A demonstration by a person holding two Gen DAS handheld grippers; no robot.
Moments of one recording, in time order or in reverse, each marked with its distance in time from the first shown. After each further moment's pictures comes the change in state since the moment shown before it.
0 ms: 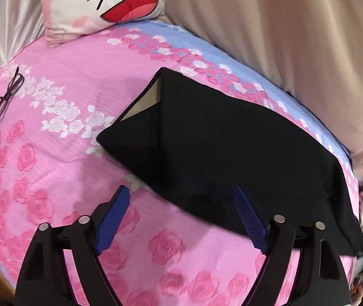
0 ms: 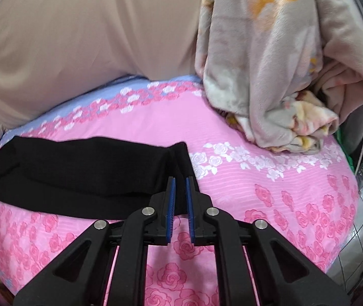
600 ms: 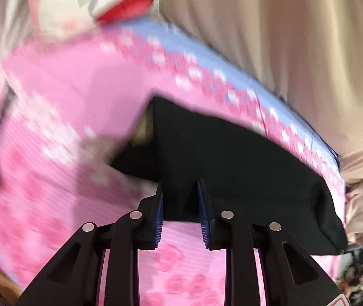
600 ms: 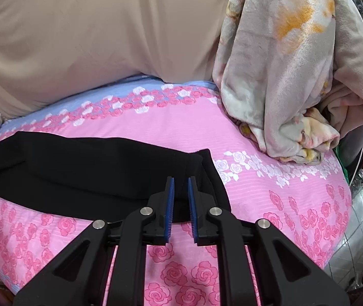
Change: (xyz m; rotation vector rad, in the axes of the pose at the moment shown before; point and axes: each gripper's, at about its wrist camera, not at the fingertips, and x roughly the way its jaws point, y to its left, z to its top) left arm -0.035 0.008 0.048 0.017 0.026 -0.051; right arm -0.005 0.053 0.008 -0.068 0.023 -0.039
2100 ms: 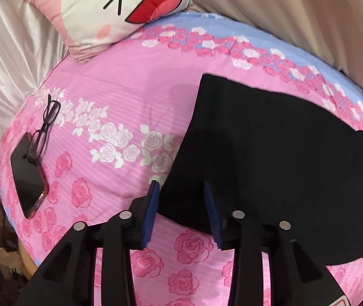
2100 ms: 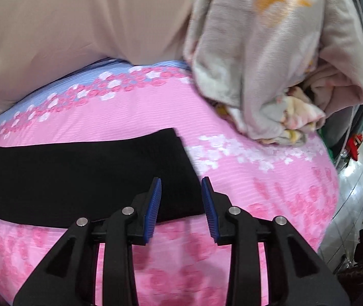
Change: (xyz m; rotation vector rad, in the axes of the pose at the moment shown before) left arm 0.053 0.006 -0.020 0.101 0.056 0.405; right arm 0.034 -0.013 0.006 0.075 0.121 -0.136
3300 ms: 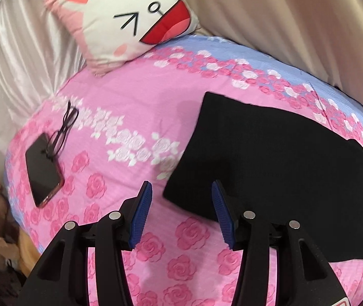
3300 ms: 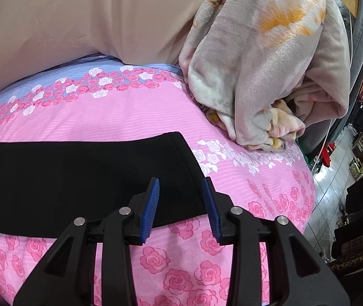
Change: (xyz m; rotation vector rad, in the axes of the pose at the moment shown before) left arm -0.040 0.006 -0.025 -0.045 -0.124 0.012; right arm -0.005 0.048 -0.004 -0.043 -0.031 -0.205
